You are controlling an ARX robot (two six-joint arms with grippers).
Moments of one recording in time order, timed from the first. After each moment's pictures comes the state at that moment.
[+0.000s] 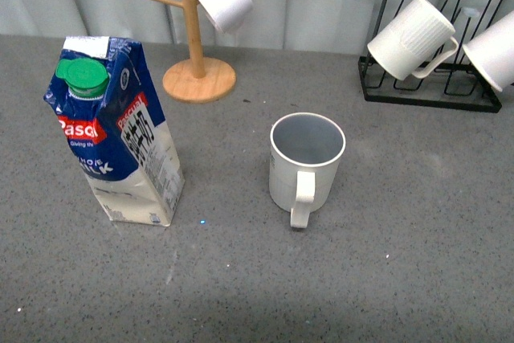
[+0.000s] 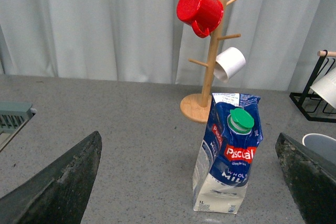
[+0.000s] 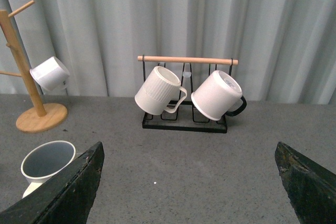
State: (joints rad) left arm 0.00 0.00 0.02 0.00 0.00 0.00; right arm 0.00 0.00 0.01 0.00 0.00 0.00
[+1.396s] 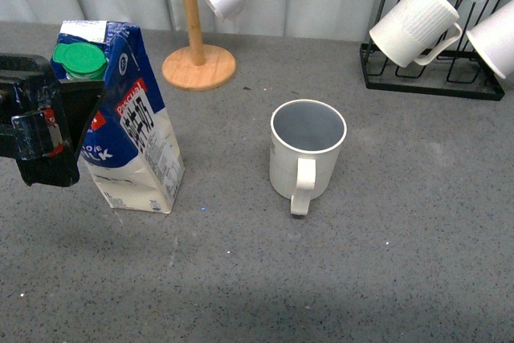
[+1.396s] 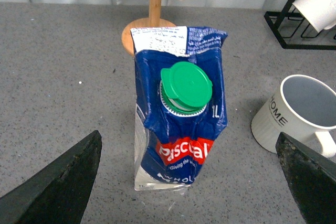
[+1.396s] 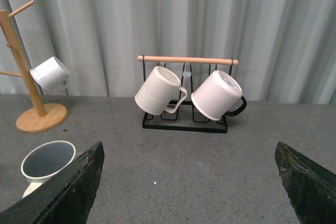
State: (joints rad) left arm -0.27 1.31 0.25 0.74 -0.07 -0.08; right arm 0.00 0.00 0.01 0.00 0.00 0.00
